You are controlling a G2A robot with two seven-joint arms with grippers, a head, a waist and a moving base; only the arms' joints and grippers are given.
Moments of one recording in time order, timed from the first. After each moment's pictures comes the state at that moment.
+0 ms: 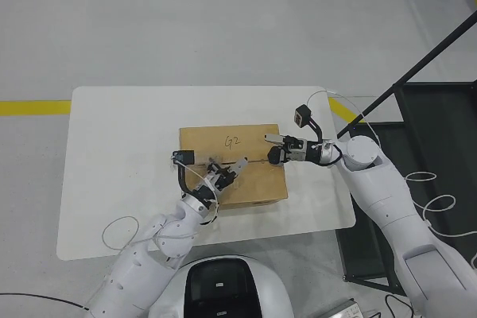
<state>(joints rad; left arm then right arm) 1.28 -1.29 -0.88 -1.60 0.41 -0.11 -0.02 -0.89 -1.05 1.09 -1.06 0.47 -0.24 1.13</state>
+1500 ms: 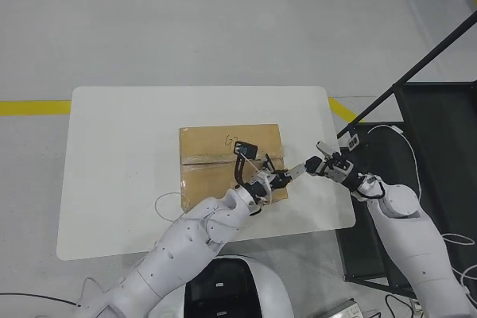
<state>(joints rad) 1.01 -1.49 -0.61 -1.30 0.40 -0.24 0.02 -1.40 -0.97 1.50 -1.37 0.57 -0.33 0.88</state>
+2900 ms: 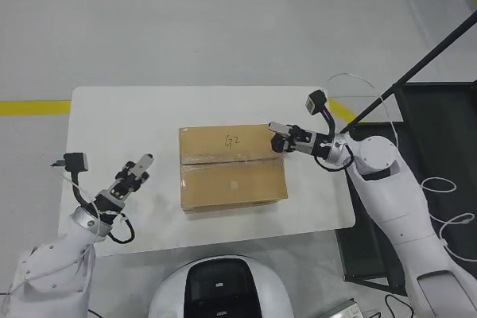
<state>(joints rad) 1.66 -1.26 -1.67 -2.03 0.05 -0.16 -0.62 -1.02 -1.02 1.24 -1.43 0.38 -0.14 0.99</state>
